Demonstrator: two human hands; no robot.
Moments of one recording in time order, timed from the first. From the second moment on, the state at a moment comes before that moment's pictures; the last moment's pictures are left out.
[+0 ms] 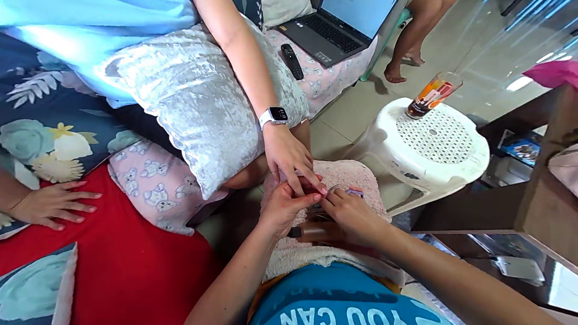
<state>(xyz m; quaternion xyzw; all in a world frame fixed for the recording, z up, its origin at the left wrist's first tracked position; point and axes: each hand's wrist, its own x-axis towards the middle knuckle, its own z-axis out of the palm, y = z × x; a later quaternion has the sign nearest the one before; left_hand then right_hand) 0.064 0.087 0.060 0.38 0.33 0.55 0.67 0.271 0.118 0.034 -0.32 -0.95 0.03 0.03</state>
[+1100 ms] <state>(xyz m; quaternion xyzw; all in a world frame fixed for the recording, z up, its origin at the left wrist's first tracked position) 0.078 0.094 0.051 0.32 0.35 0.58 0.66 0.274 0.093 0.073 -0.39 -0.71 0.42 0.40</state>
